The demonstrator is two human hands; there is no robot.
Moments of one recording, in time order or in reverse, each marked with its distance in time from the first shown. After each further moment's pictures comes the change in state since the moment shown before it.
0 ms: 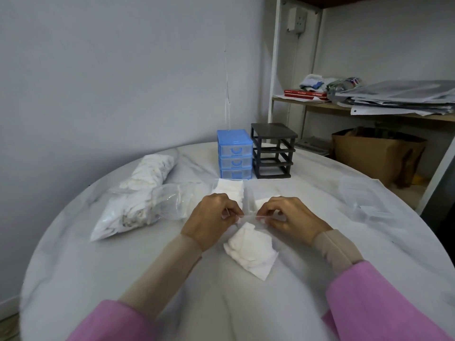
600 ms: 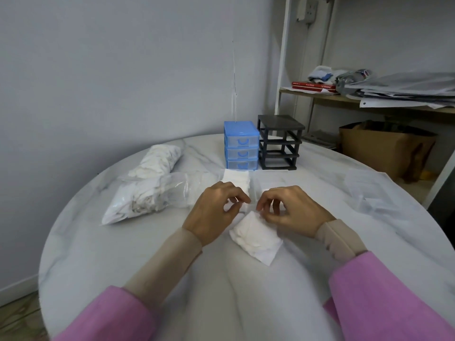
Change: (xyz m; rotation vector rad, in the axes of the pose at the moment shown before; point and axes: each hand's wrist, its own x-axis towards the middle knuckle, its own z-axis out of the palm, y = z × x) left_hand -0.017 0.005 -0.006 -0.041 0.139 0.140; right_hand -0.005 -0.024 -0.005 -0.015 -0.012 -0.078
